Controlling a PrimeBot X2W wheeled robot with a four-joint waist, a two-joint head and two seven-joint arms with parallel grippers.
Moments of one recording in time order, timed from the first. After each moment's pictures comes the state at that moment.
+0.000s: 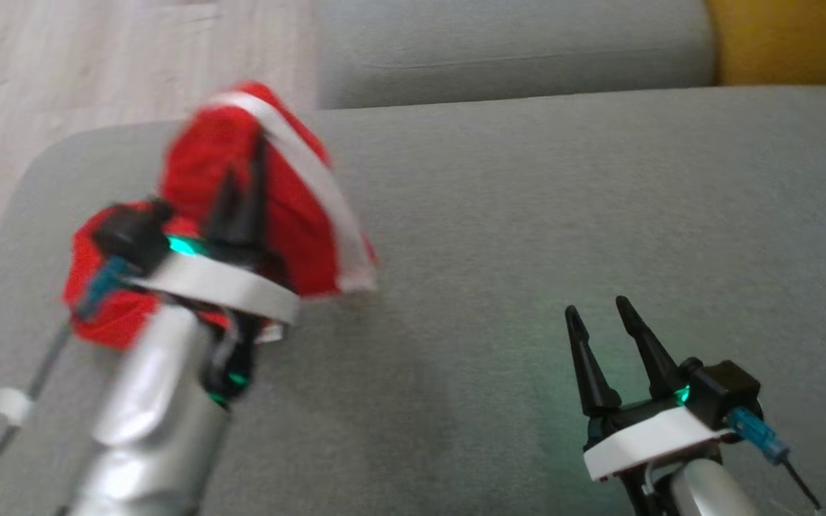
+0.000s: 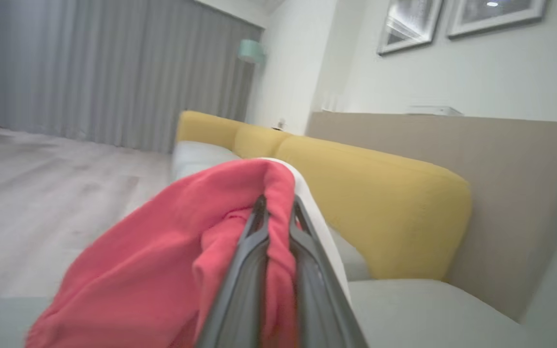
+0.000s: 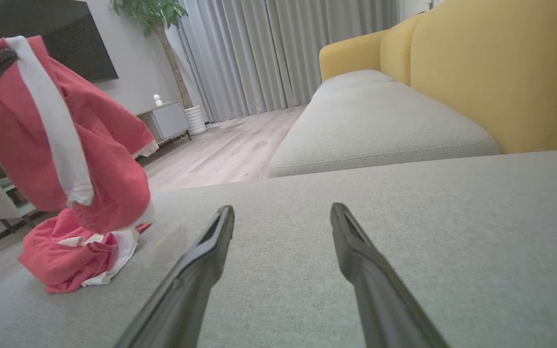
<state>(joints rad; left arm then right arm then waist) -0.53 0.20 -0.42 0.40 -0.62 -0.13 -0.19 -0.05 -0.05 0.23 0.29 0.24 0.13 -0.25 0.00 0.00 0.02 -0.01</state>
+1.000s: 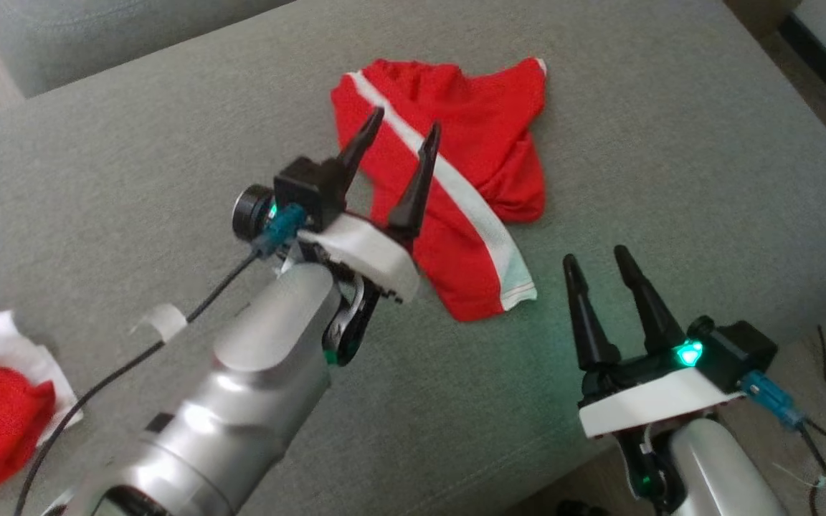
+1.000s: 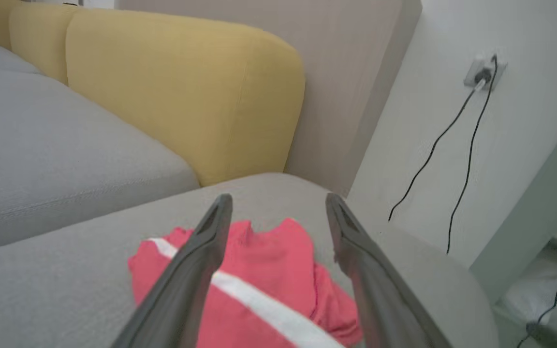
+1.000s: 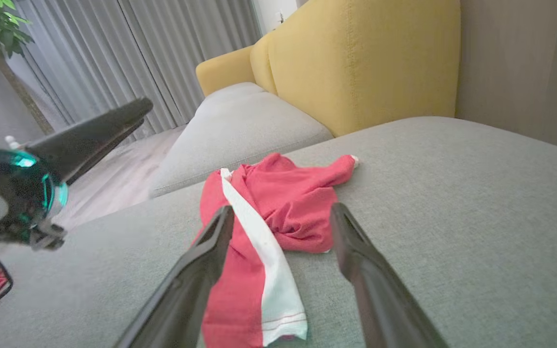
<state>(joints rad) -0.81 0.04 -0.82 0.67 -0.73 0.01 -0.26 -0.12 -0.05 0.27 0.22 0.33 0.13 -0.25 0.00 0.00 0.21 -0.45</state>
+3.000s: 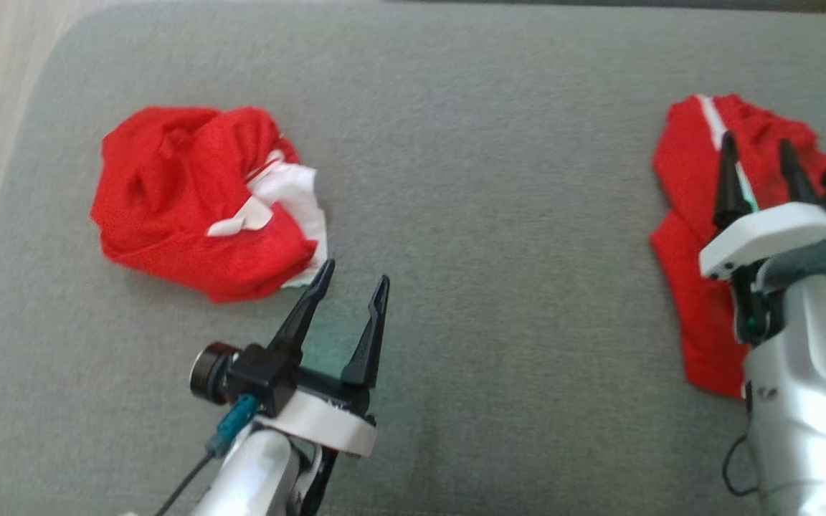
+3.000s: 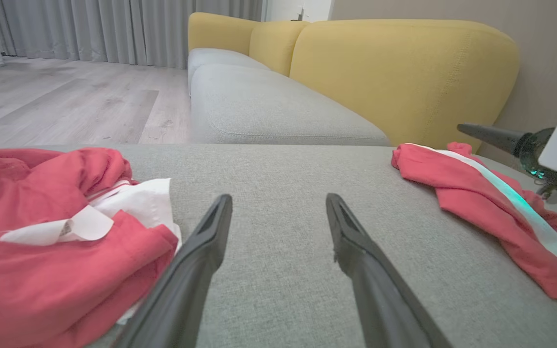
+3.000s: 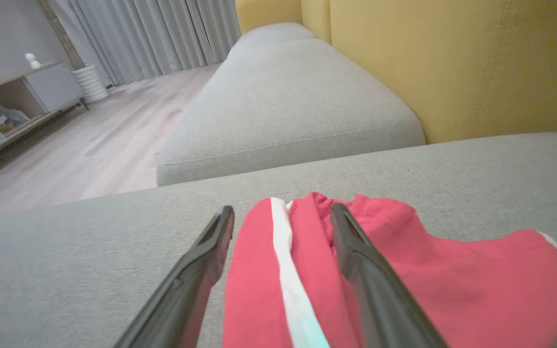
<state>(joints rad) -0.24 0.06 -0.47 0.32 -0.27 -0.05 -0.26 -0.56 -0.05 -0.23 0.65 0.05 0.13 -0.08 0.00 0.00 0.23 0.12</state>
